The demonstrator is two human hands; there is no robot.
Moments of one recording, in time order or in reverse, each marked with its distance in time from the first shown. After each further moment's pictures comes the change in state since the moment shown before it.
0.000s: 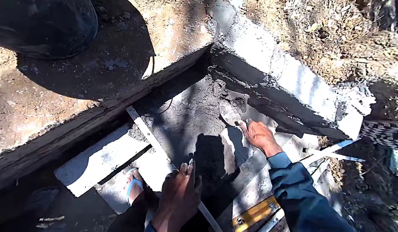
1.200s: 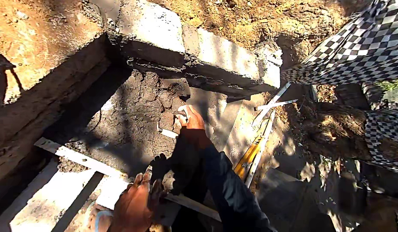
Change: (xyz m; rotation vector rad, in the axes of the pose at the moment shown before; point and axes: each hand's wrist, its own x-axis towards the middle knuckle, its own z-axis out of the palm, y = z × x) left_hand -0.002 0.017 0.021 0.124 -0.019 0.159; right_hand -0.014 0.009 0.082 0.700 0.563 -0.232
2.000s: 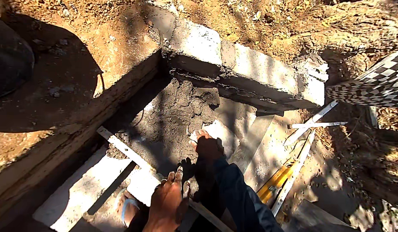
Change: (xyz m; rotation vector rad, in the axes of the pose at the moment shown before) left_hand -0.003 0.006 0.002 -0.019 -0.044 -0.114; right_hand -0.017 -0.030 0.055 -0.338 -0.586 0.125
